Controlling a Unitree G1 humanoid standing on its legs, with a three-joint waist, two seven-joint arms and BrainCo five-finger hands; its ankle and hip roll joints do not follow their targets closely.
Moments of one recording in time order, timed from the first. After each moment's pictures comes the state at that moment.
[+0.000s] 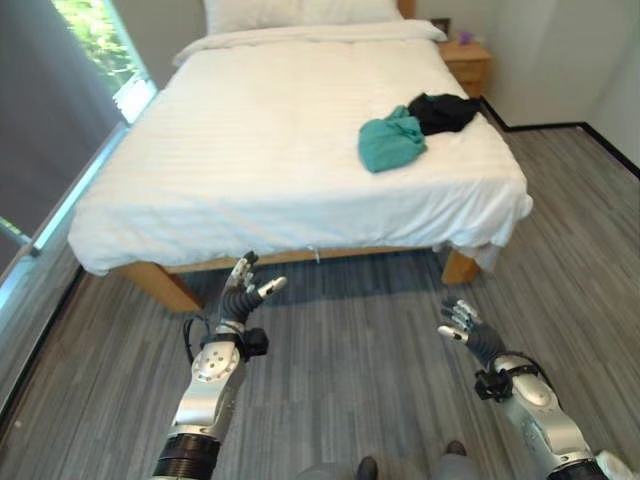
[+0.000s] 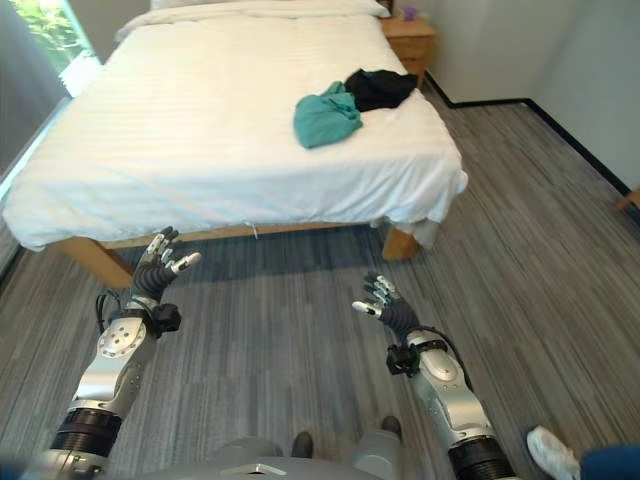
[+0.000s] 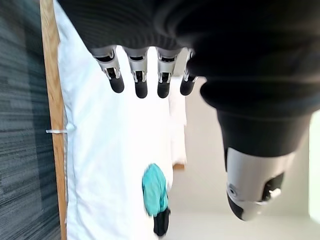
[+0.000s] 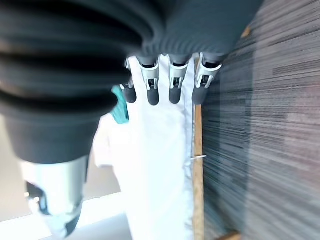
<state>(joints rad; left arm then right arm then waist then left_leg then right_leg) -0.09 0.35 -0.07 0.17 -0.34 -0.05 0.08 0.09 -0.37 0.14 0.17 0.41 0.00 0.14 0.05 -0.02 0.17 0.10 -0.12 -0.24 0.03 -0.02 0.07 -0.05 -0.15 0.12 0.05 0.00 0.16</state>
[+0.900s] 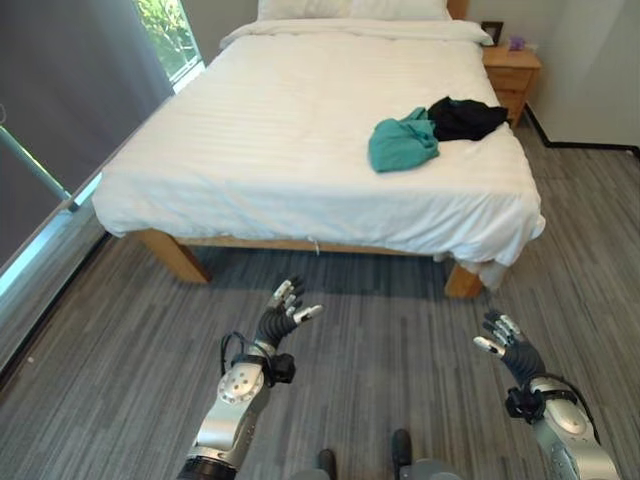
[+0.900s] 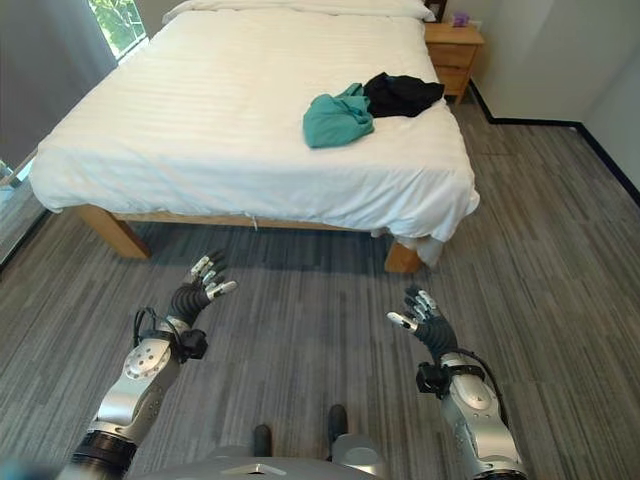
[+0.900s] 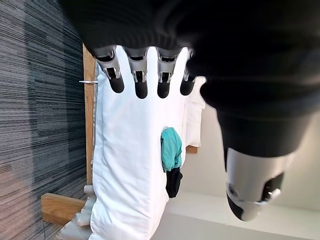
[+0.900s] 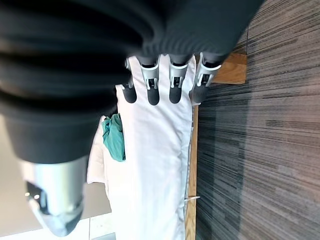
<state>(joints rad) 0.04 0.31 -0.15 0.09 -0.35 -0.04 0.00 0.19 -0.37 0.01 0.12 0.39 -0.03 0.09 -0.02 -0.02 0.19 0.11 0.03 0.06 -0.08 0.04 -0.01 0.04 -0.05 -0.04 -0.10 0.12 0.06</state>
